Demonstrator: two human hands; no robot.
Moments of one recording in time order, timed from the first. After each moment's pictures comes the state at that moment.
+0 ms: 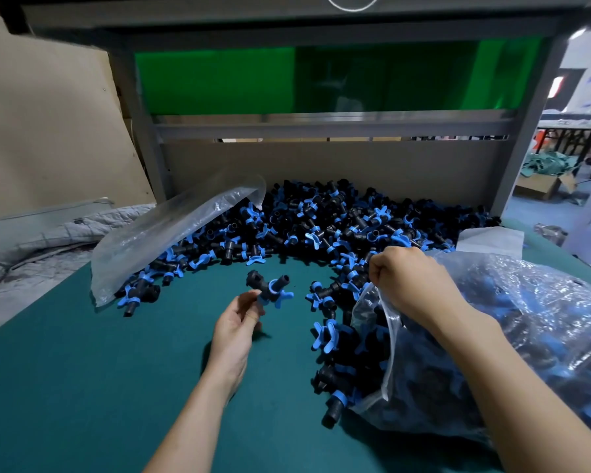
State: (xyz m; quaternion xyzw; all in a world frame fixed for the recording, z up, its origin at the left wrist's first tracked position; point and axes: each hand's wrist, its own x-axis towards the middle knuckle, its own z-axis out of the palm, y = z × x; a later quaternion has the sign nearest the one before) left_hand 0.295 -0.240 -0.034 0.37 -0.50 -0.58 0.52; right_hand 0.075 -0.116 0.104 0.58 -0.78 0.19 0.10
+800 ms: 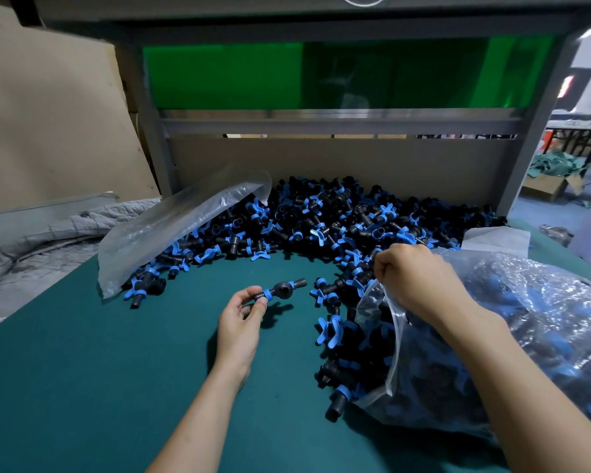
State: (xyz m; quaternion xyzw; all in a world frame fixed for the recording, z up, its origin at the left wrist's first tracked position) left_hand 0.294 -0.234 -0.030 0.40 -0.51 -0.54 0.54; right_hand 0.075 -0.115 0.104 0.59 -0.78 0.20 0.09
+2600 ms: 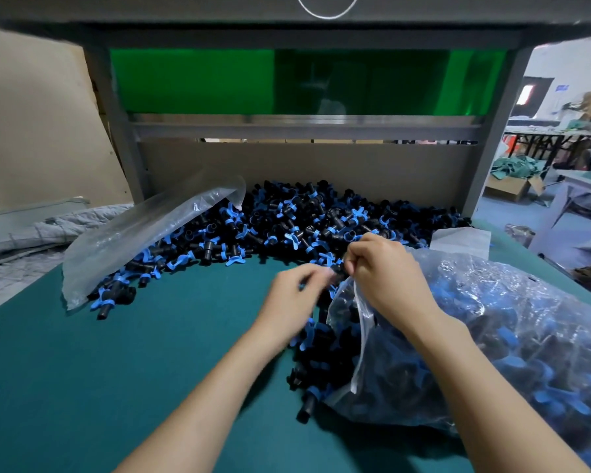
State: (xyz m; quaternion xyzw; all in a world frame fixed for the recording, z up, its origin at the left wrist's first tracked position) left_hand 0.212 -0.191 0.050 0.28 -0.76 -0.43 0.40; right_hand 0.082 -0.103 0.111 0.60 -0.73 0.32 0.11
